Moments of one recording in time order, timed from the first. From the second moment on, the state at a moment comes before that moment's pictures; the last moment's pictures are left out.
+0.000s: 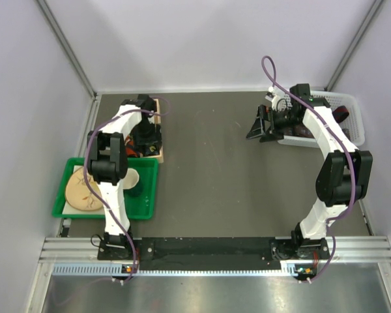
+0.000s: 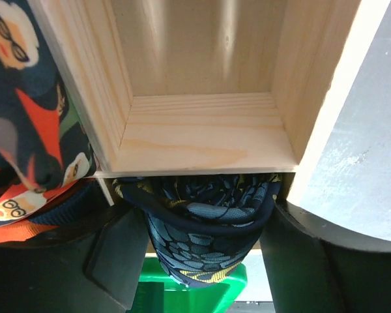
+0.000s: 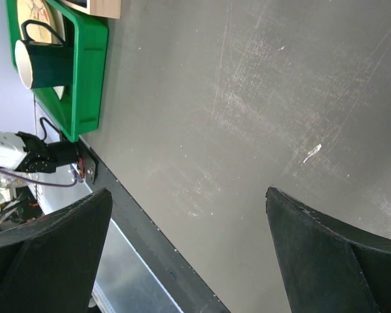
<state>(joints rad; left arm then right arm) -0.13 2.12 1.73 -1.06 0.01 -0.27 0.06 1.75 1.53 -0.95 -0.81 -0.01</state>
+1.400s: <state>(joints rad) -0.19 2.08 1.77 -1.08 -0.05 -0.26 0.06 1.76 1.54 -0.93 -0.83 0.01</state>
